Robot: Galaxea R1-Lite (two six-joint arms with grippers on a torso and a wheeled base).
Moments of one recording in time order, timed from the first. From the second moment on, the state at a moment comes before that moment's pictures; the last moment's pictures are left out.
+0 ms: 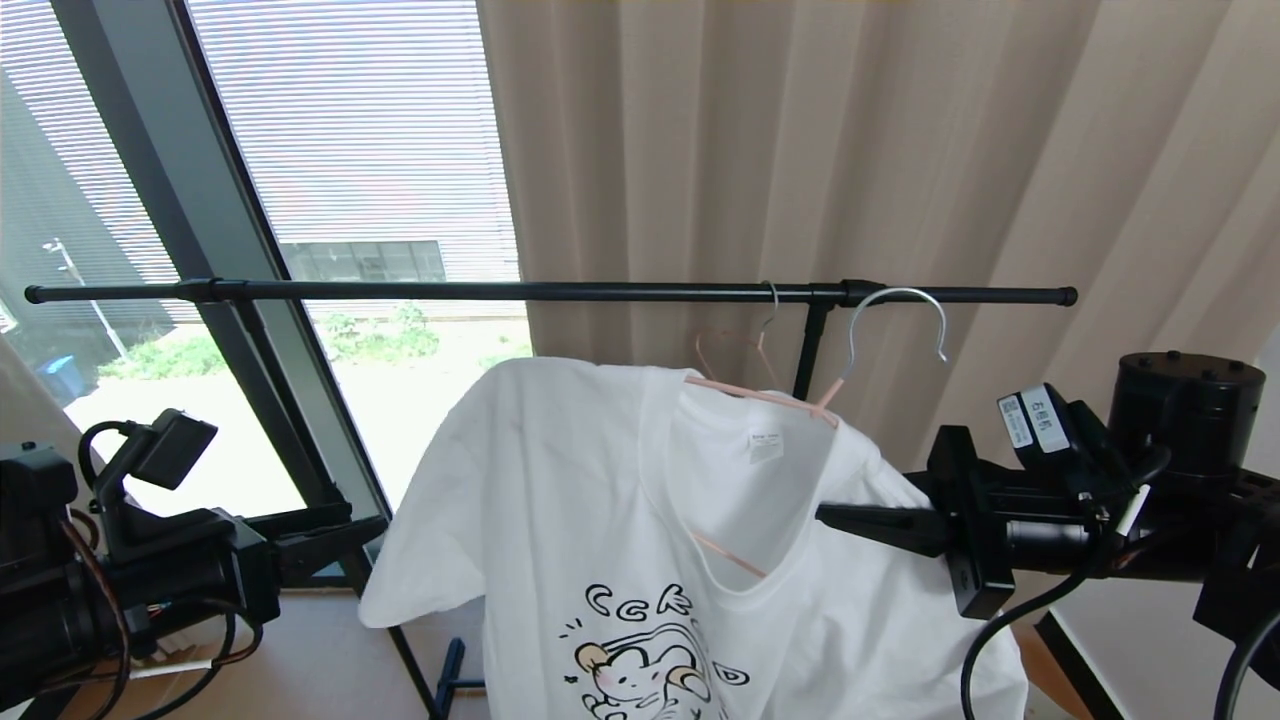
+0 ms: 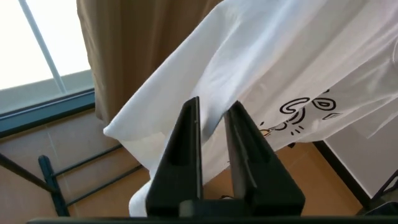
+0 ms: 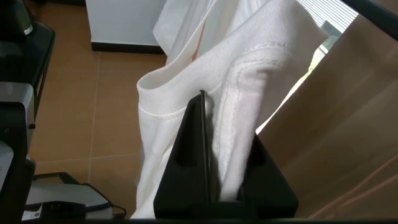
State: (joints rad) left arm 0.10 1.53 -0.30 -0.83 -0.74 -0.01; right arm 0.30 1.67 -0.55 -0.82 0.97 -0.44
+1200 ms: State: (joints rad) left arm -0.21 1.40 -0.76 -0.30 -0.75 0.33; right arm 0.46 1.81 -0.49 -0.82 0.96 -0.56
